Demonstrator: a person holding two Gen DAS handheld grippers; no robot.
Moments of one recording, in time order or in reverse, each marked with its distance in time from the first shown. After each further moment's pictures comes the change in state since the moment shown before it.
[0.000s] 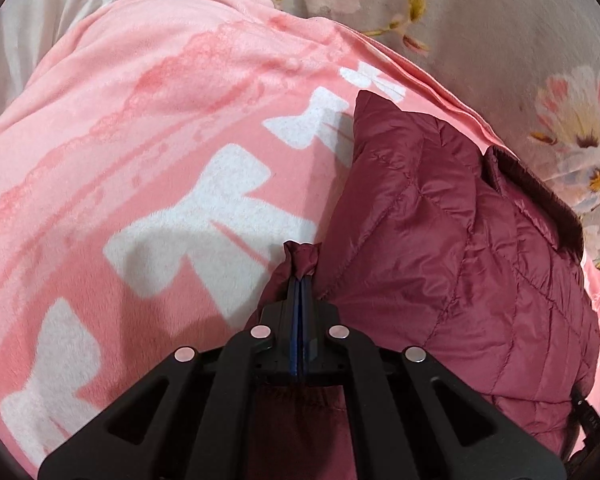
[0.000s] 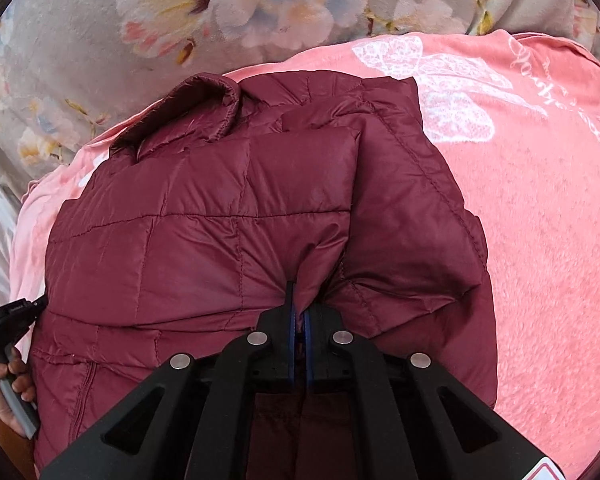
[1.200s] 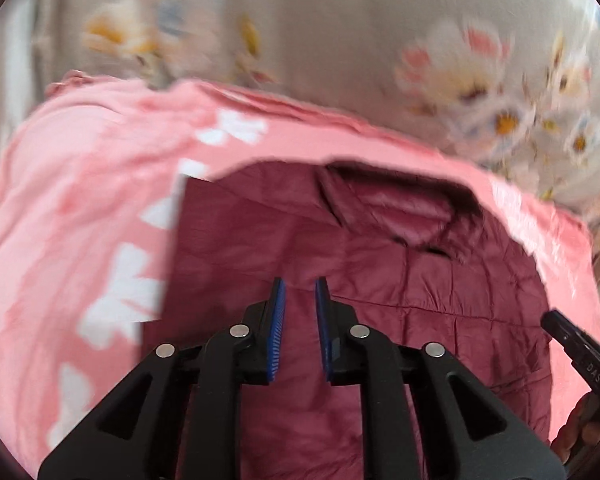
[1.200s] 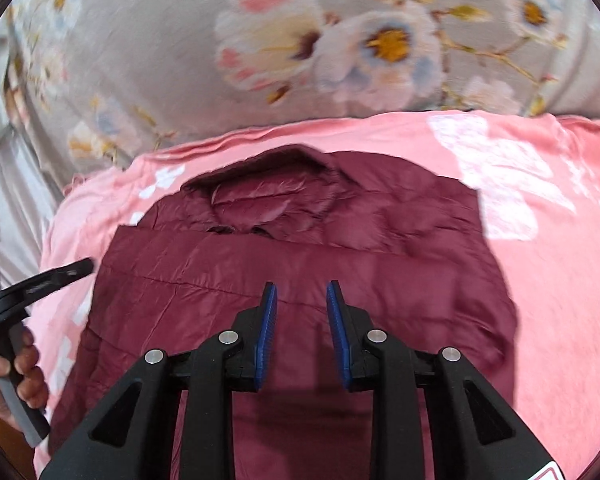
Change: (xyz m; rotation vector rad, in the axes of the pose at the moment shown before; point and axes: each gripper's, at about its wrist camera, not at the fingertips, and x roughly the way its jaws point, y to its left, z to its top) left arm -0.061 -0.119 0.020 0.315 0.018 -0.130; right arm -0.035 0.089 0.033 -0.169 -0.066 0.070
